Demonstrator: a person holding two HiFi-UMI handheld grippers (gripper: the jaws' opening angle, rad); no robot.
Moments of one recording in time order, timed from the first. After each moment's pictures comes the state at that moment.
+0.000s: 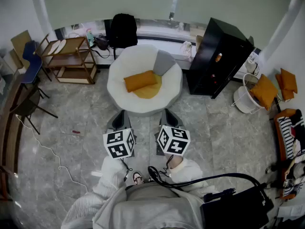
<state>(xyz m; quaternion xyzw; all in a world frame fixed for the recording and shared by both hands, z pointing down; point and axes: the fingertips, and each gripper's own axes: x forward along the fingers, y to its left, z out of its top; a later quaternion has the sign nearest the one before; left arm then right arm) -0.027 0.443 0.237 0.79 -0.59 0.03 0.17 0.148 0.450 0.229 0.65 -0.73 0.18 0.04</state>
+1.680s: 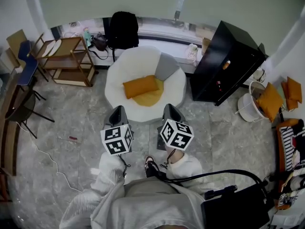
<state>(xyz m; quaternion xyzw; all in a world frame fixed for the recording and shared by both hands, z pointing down) -0.028 0.282 0.255 0.77 -0.62 0.03 0.17 0.176 0.279 0.250 0.65 -0.73 0.21 0.02</state>
